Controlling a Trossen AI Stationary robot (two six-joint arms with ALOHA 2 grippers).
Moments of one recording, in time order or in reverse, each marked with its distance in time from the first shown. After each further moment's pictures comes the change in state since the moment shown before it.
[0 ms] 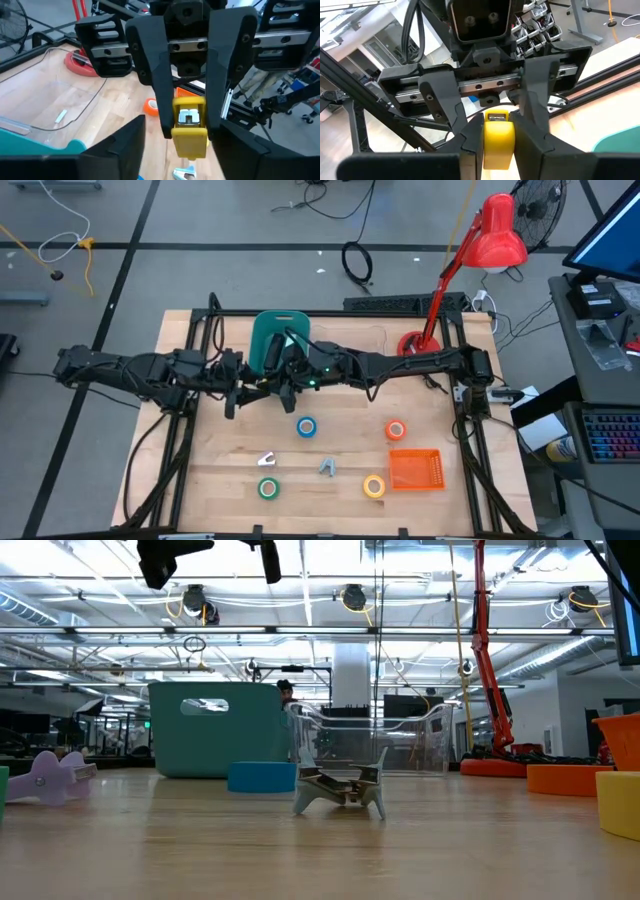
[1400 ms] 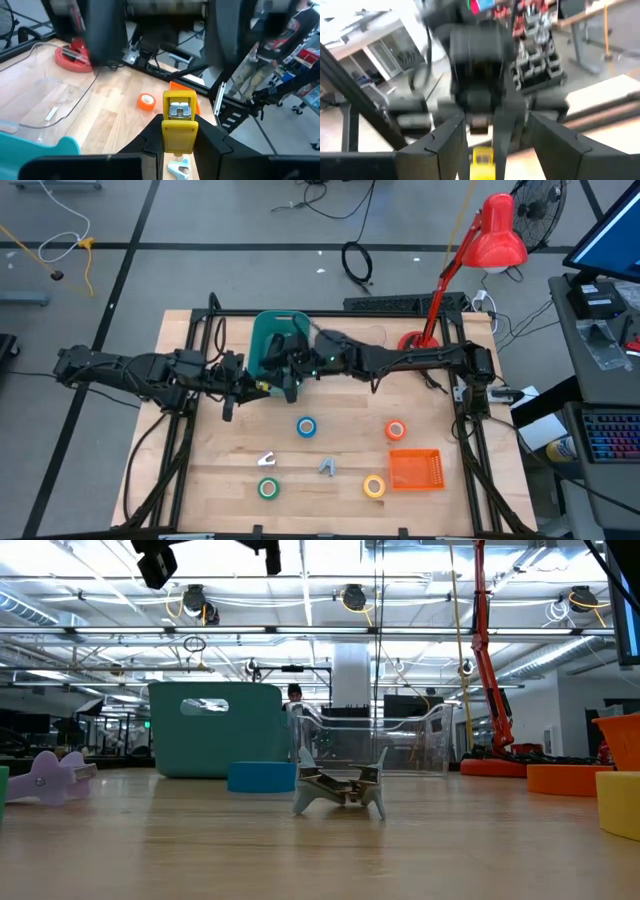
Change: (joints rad) left arm 0.000 0.000 0.000 -0.014 0.049 0.007; right arm -0.036 -0.018 0.000 0.074 -0.025 -0.110
